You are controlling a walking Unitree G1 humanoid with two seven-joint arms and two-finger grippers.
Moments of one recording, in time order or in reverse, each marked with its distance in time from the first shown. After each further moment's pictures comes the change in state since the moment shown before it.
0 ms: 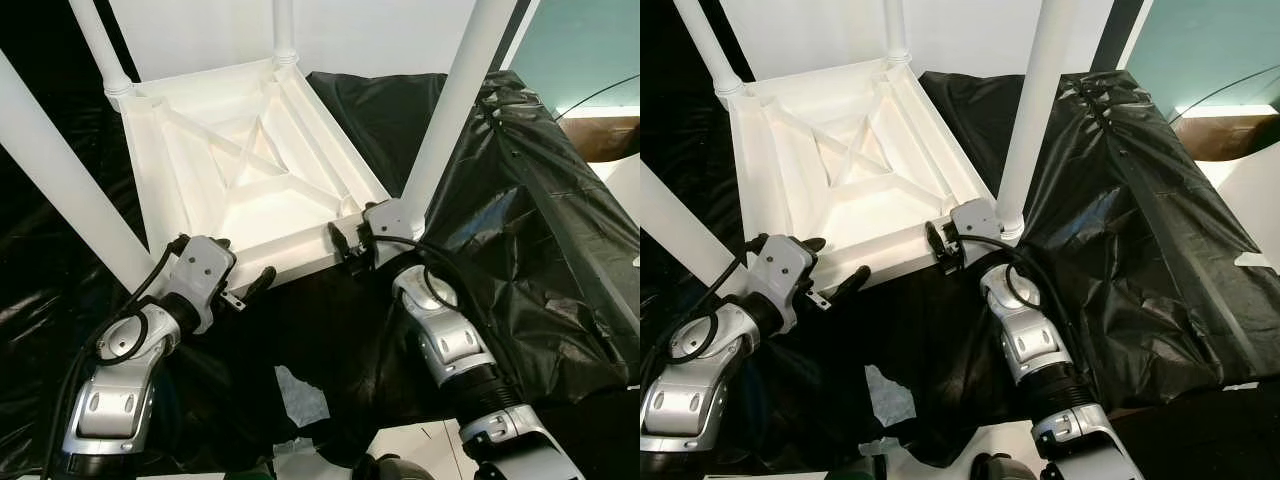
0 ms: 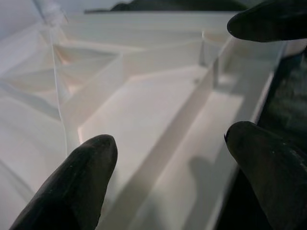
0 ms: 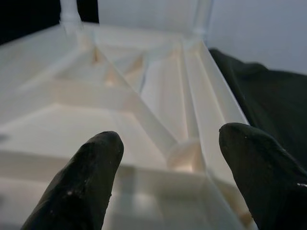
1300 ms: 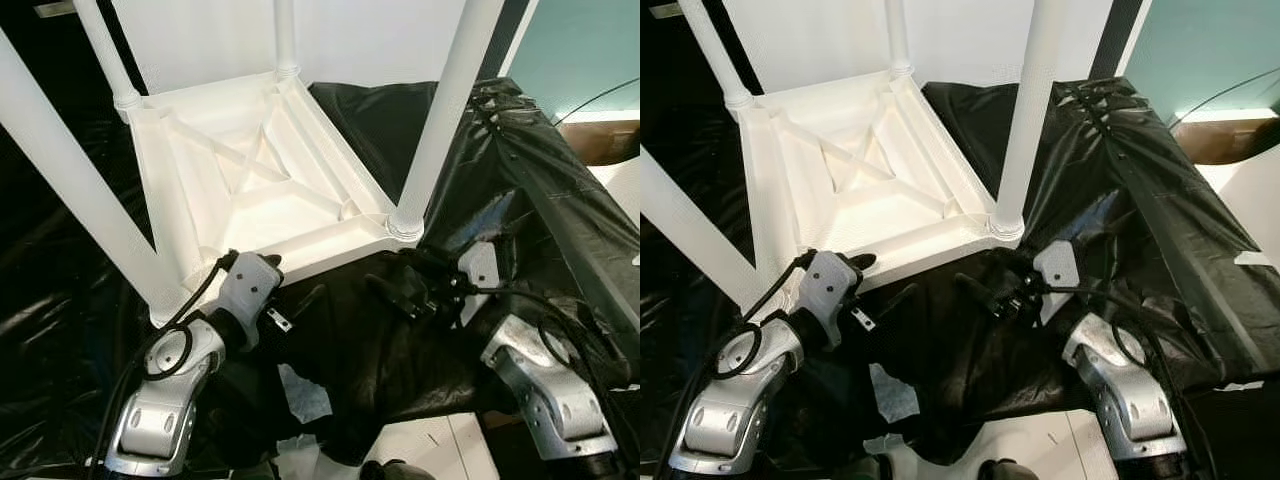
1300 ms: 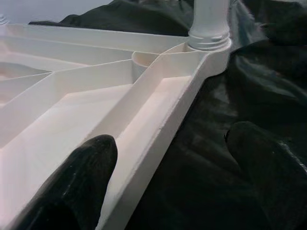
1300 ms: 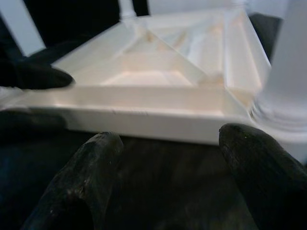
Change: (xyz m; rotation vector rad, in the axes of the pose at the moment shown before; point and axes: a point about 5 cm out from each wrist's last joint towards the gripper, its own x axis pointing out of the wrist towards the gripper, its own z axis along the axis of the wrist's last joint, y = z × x) left arm 0.007 -0.047 0.003 -0.113 -0.025 -0.131; right arm -0.107 -0.024 -0.016 0.184 0.101 0.215
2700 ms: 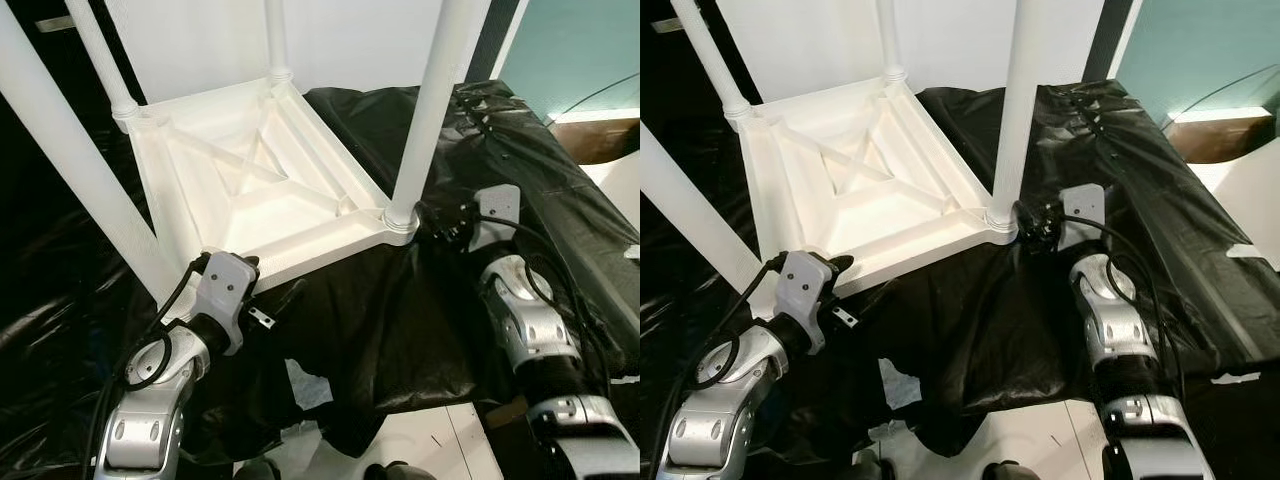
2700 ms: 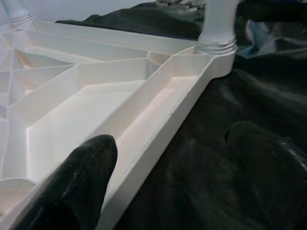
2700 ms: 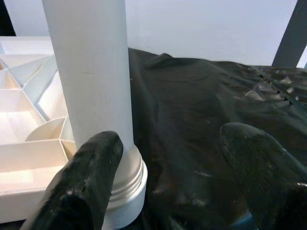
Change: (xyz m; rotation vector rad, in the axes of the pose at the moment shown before) left arm -0.013 0.005 0.001 -0.062 -0.008 0.086; right arm 0.063 -0.094 0.017 -0.147 -0.054 -0.388
